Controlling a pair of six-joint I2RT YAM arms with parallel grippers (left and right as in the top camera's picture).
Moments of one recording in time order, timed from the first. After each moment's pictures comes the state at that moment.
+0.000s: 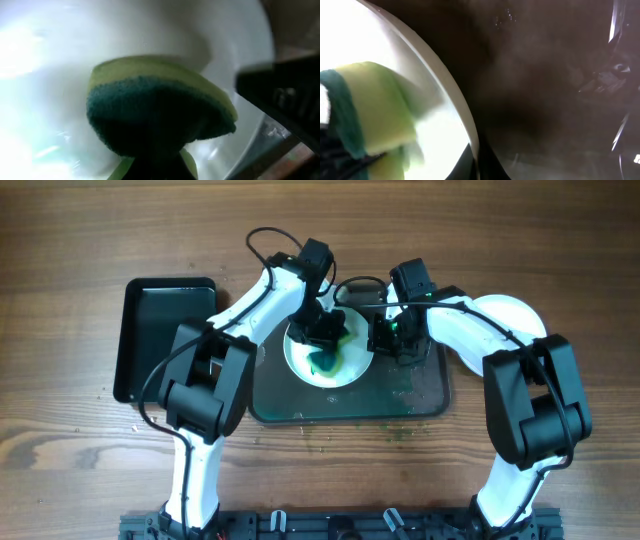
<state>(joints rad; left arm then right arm) -0.46 2.21 1.65 -0.98 0.42 -0.11 0.31 1.97 1.20 -0.59 -0.39 0.44</state>
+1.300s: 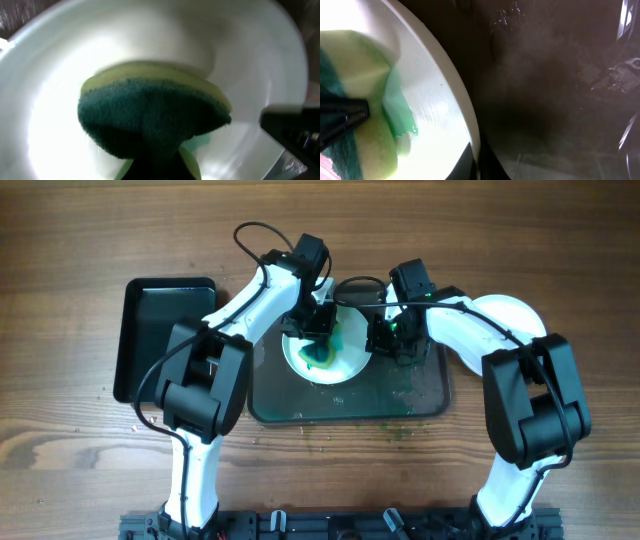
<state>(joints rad) -0.44 2.20 1.65 -0.93 0.30 -0.23 0.31 1.97 1.19 -0.58 -0.41 0.45</state>
